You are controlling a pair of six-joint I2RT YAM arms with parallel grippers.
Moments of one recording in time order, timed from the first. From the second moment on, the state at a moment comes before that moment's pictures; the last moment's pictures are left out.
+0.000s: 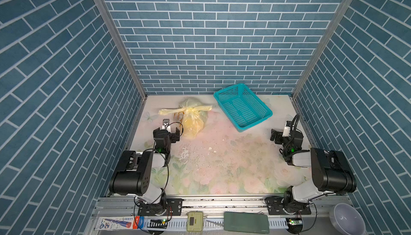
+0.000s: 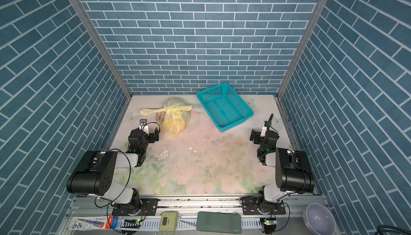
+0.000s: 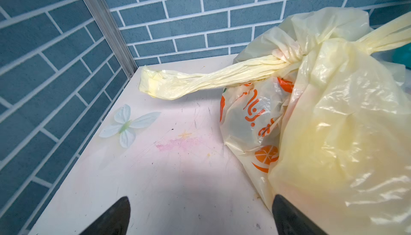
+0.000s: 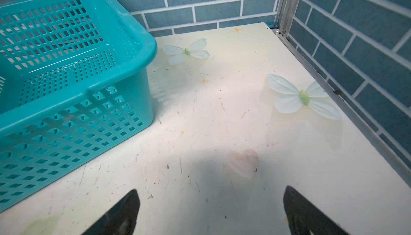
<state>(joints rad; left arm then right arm) -0.05 1.53 0.37 0.81 -0.18 0.07 -0.08 1.54 0.37 0.76 -0.07 0.05</state>
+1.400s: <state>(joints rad) -0.05 1.47 0.39 0.69 -0.16 0.08 -0.08 1.44 0.41 0.57 -0.07 0.05</state>
